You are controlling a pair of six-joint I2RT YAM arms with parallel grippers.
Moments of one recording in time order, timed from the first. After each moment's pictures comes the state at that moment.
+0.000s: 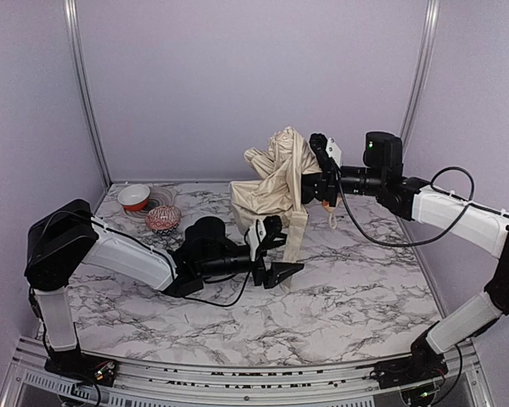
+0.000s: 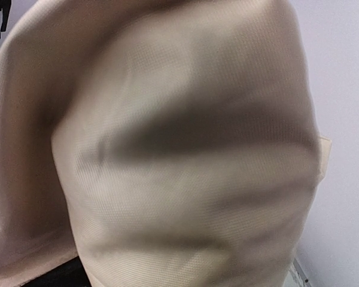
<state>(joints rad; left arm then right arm) -1.04 1.92 0.99 0.90 0.34 0.09 0.48 1.44 1.16 0.07 -0.73 -0.41</state>
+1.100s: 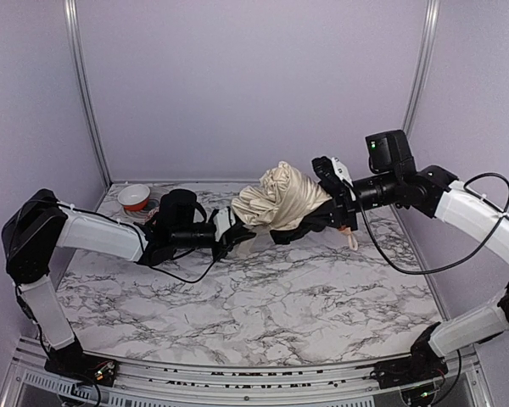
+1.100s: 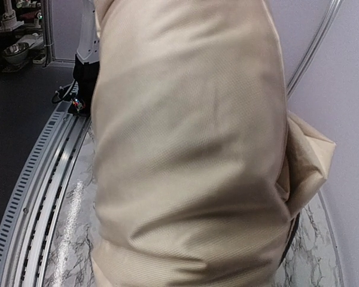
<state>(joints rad) -0.78 1.78 0.96 0.54 0.45 0.50 0.58 1.29 1.26 -0.50 -0.85 -0.66</state>
